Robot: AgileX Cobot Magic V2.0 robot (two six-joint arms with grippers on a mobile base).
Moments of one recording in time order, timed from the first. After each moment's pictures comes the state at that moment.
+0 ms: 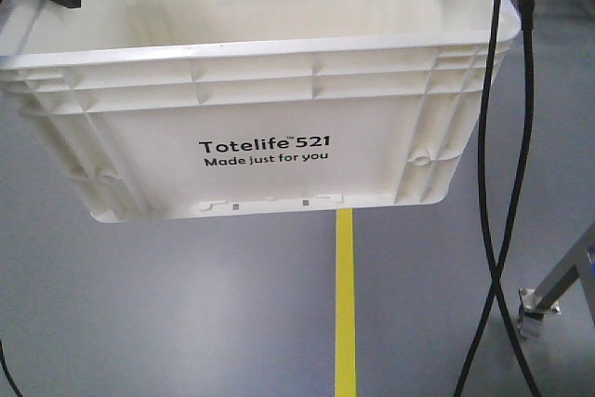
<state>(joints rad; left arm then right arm) -0.07 1.50 -1.64 -0.30 1.11 0.01 0.27 1.73 -2.00 0.13 1.30 -0.05</state>
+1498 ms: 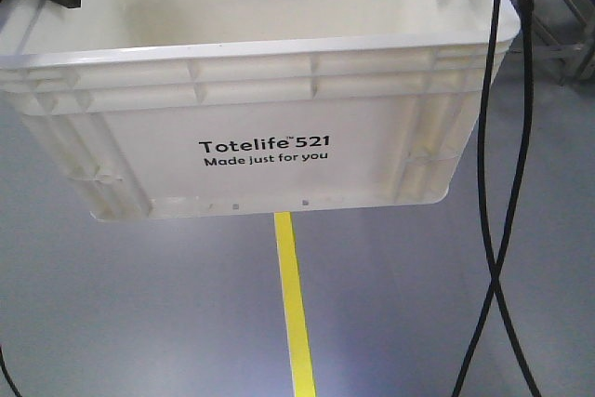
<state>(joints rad) -0.07 1.50 -1.64 -0.30 1.11 0.01 0.27 1.73 -2.00 0.13 1.30 -0.05</state>
